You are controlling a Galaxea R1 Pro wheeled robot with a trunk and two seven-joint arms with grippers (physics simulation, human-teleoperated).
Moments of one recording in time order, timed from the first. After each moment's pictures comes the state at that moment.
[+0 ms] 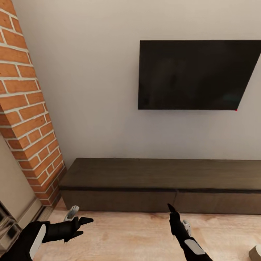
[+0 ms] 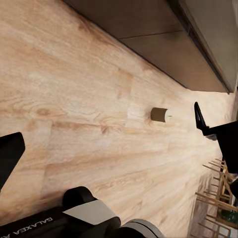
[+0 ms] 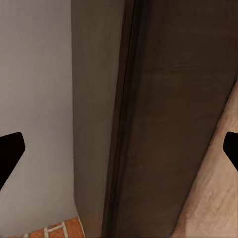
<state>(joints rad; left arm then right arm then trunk) -0.38 0.17 0.30 -0.83 0.17 1.03 -0.83 -0.50 0.05 -0.45 -0.27 -1.01 0.08 0.48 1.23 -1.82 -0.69</state>
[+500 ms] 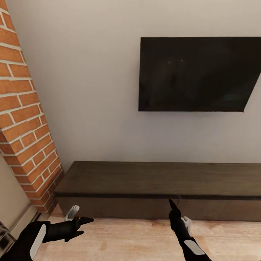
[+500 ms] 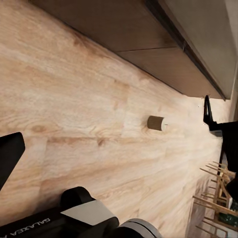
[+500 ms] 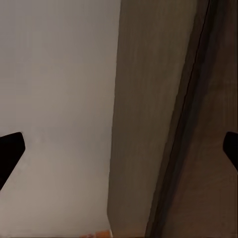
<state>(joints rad) -0.38 0.17 0.30 -0.83 0.18 1.03 -0.84 -0.50 0.06 -0.46 -0.27 -1.03 0.06 0.65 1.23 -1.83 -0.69</state>
